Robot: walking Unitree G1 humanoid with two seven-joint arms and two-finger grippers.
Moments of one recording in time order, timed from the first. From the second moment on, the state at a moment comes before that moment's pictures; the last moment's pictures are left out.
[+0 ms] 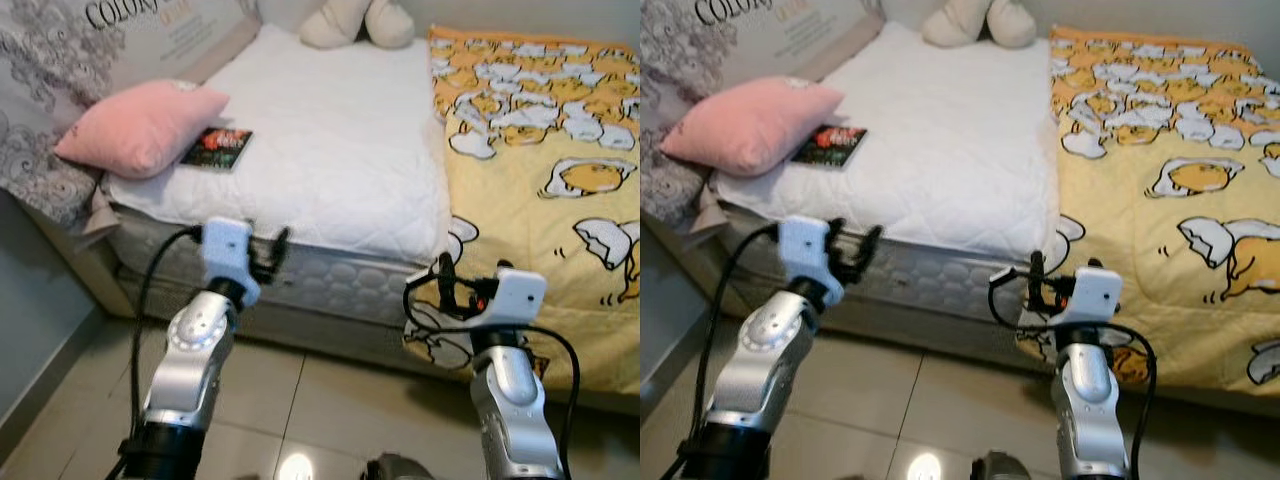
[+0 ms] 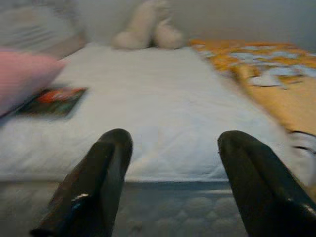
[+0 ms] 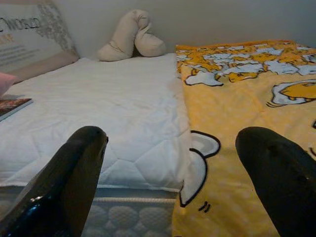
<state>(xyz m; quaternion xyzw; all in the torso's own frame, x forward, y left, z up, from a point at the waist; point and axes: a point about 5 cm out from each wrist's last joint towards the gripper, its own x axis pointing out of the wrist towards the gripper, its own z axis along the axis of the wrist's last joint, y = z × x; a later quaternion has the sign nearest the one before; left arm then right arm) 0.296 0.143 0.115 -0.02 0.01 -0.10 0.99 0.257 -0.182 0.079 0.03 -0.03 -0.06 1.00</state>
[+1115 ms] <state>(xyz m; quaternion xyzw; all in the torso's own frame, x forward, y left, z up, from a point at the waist) 0.303 0.103 0.128 0.01 -0.02 -0.22 0.97 0.269 -0.195 0.090 0.03 -0.04 -0.08 1.00</state>
